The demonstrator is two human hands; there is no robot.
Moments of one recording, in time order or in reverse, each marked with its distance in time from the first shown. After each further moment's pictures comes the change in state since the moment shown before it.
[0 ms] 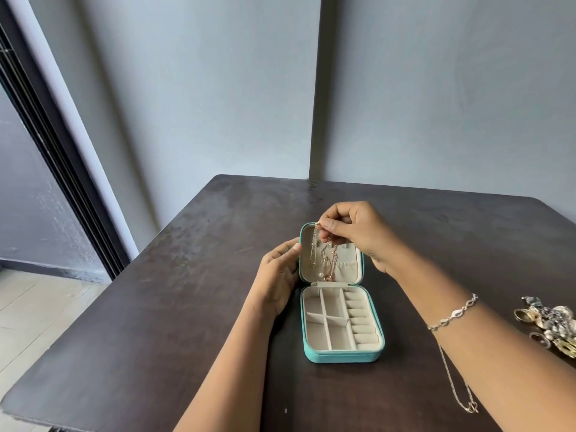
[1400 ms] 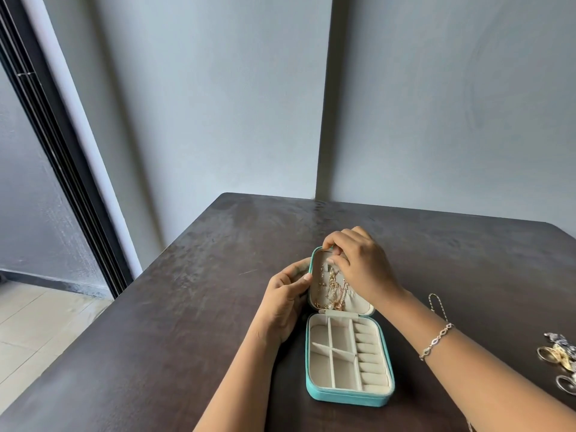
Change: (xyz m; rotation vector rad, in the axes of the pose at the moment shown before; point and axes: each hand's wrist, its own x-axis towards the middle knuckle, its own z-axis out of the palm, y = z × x) left_hand 0.013 -0.011 -0.010 0.012 -0.041 0.009; right_hand 0.024 0.053 0.001 -0.889 0.274 -0.512
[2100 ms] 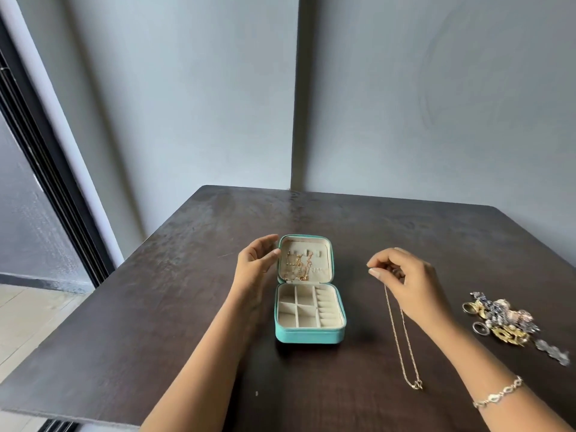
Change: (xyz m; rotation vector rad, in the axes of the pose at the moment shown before) left_hand -0.016 0.017 0.022 0.222 0.289 0.133; right_hand -0.097 0.018 -0.098 0.297 0.049 0.292
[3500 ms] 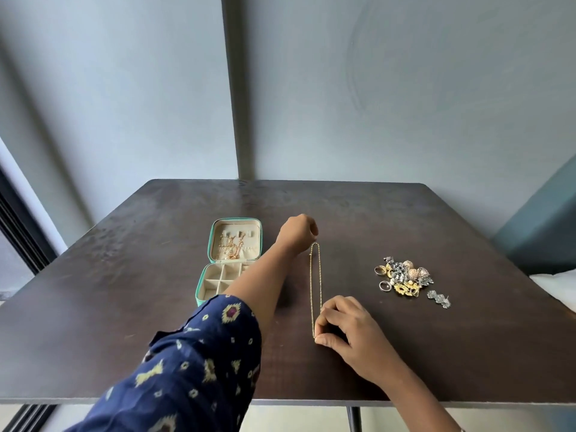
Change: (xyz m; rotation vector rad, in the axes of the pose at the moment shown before) left_hand 0.007 -0.034 0.180 1.237 -0.377 0.166; right_hand -0.119 0.022 -0.039 -0.131 -0.385 0.043
